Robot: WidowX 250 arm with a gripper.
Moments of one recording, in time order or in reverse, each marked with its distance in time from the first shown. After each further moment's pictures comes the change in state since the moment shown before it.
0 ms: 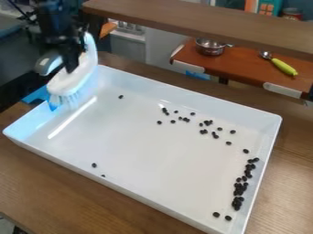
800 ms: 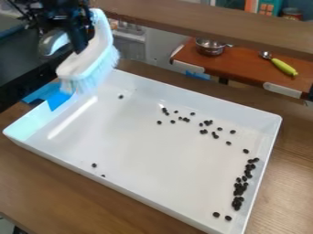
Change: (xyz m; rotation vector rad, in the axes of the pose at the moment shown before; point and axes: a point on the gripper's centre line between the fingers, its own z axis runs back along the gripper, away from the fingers) arm -0.014 -0.036 0.053 -0.129 -0.041 -0.049
